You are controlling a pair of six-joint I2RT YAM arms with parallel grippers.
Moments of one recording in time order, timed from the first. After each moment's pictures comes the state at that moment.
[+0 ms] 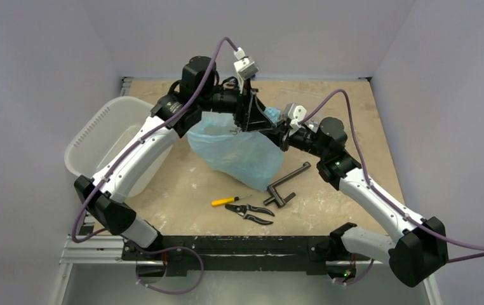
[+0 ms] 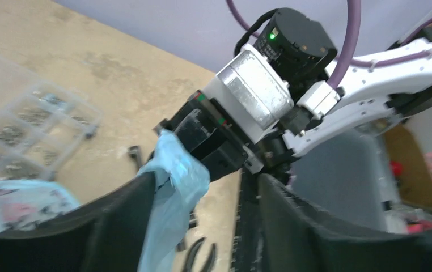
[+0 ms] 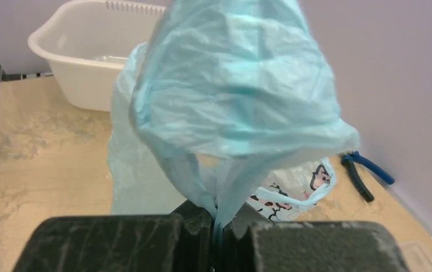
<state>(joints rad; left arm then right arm) -0.65 1.56 1.73 -0.39 0.83 -0.26 0.49 1.10 0.81 0.32 -0.60 -0.15</state>
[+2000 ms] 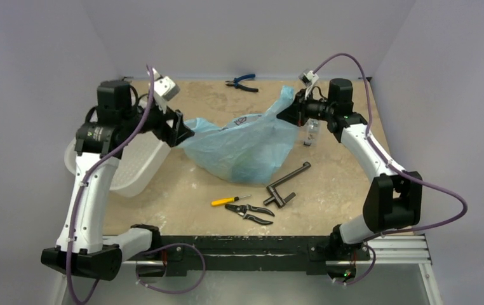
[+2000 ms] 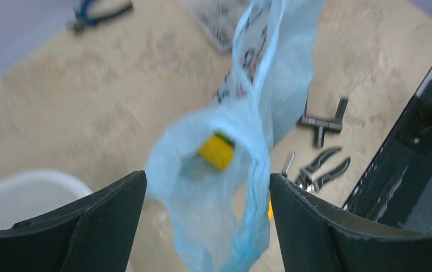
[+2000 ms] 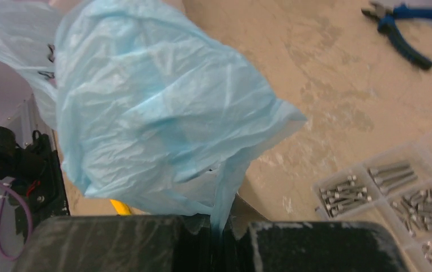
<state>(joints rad) -0.11 1.12 1.39 -0.90 0.65 0.27 0.14 1.51 1.17 -0.12 -0.88 0.03</state>
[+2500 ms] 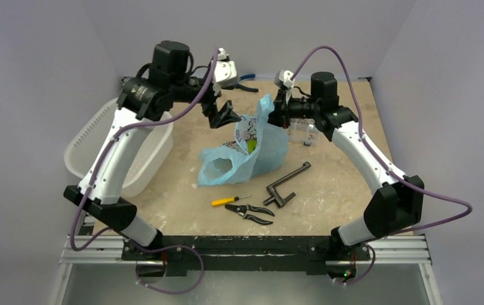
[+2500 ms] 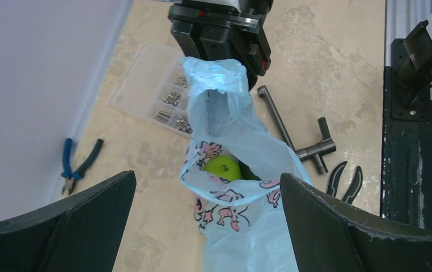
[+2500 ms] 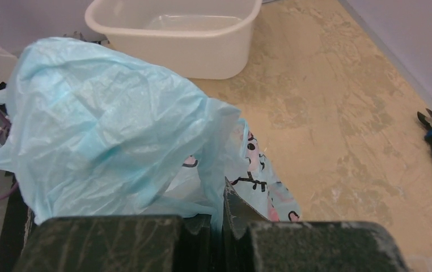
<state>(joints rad) -0.49 1.54 2.05 -0.99 0.69 0.56 0.32 1.48 1.33 -0.24 -0.98 -0.25</state>
